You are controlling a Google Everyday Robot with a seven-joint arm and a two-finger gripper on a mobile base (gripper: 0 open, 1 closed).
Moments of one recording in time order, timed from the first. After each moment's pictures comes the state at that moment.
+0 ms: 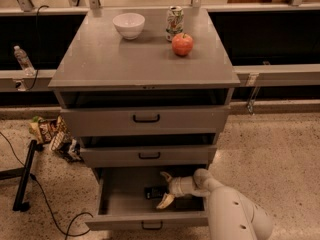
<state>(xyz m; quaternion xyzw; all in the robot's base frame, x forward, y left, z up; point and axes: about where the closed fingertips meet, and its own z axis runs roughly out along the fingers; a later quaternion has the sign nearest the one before) 0.629 -0.001 0.141 -0.57 0.65 0.33 0.38</state>
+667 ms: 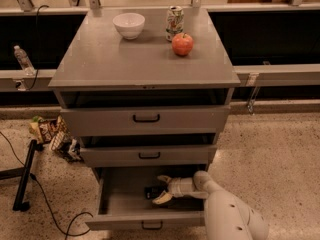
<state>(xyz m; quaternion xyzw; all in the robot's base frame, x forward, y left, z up) 0.639 0.004 0.131 -0.53 0.67 0.35 0.39</state>
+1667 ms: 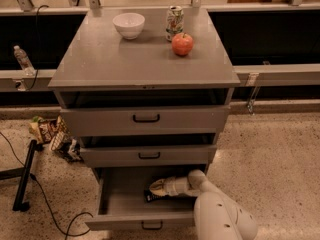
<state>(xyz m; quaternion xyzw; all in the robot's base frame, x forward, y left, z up) 0.651 0.026 0.123 -0.51 0.68 0.36 0.38</state>
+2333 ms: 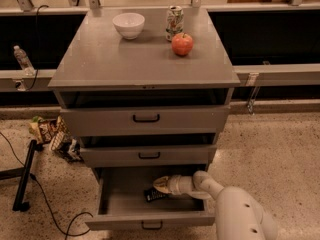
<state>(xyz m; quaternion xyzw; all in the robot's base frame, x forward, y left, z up) 0.658 0.006 0.159 -0.49 0.70 0.32 0.41</state>
